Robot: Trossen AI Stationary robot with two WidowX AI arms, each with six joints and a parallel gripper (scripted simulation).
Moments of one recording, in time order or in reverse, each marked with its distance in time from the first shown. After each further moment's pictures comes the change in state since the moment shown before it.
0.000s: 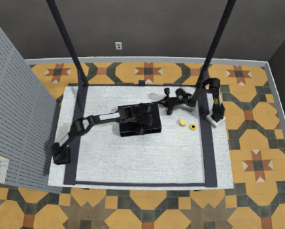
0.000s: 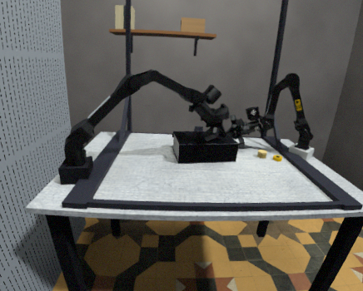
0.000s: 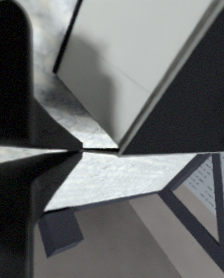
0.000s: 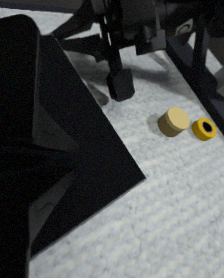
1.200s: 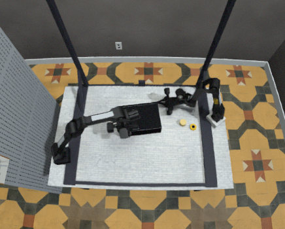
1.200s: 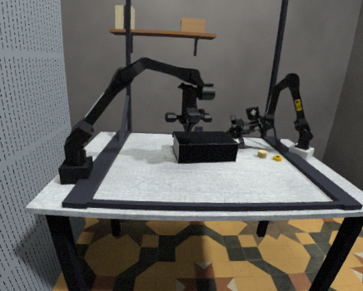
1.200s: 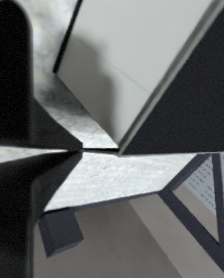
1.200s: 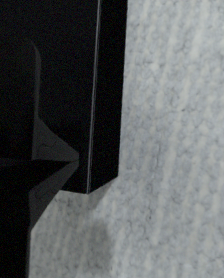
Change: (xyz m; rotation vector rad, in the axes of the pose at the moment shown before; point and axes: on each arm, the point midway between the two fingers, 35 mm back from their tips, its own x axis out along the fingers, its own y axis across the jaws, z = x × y) left arm 0.000 0.000 0.000 0.000 0.000 0.000; right arm -0.131 -0.092 -0.060 0.885 0.337 -0.720
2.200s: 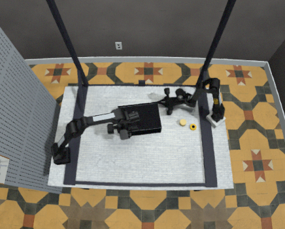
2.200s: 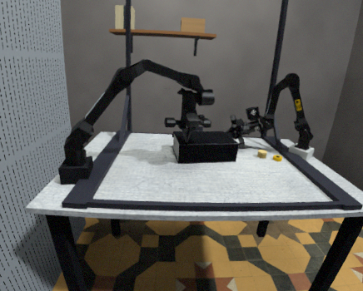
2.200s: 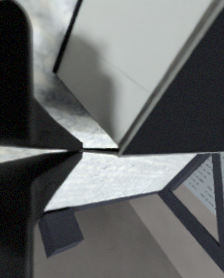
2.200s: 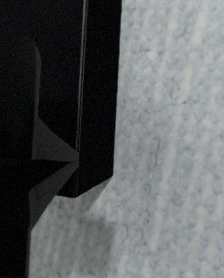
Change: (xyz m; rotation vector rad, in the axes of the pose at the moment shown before) left arm 0.000 0.000 0.000 0.000 0.000 0.000; right arm 0.022 -0.002 0.000 0.001 -0.003 -0.013
